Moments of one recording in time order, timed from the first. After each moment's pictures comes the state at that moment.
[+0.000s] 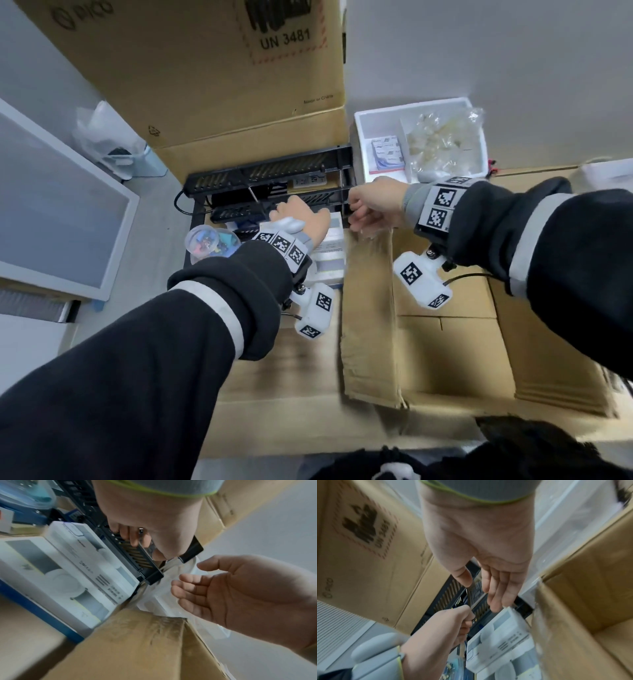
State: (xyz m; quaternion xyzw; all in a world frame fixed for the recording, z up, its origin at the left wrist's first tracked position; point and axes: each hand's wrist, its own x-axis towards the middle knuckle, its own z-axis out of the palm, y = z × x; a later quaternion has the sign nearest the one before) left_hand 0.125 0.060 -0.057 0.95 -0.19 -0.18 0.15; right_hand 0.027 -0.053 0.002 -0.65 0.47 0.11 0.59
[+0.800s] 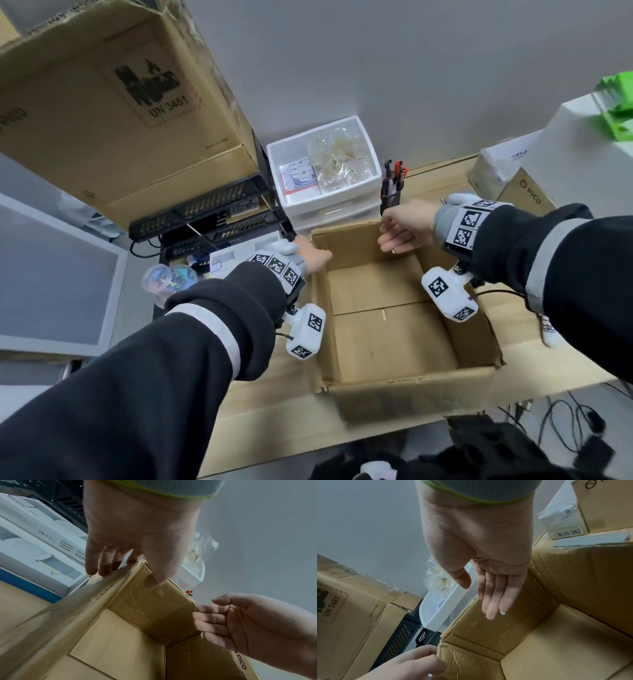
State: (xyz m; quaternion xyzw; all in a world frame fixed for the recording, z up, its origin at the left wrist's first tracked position) left_hand -0.004 -0.003 -0.063 0.91 -0.26 -0.31 0.08; right_hand -0.159 -0.152 -0.030 -0.60 0.50 0.09 0.62
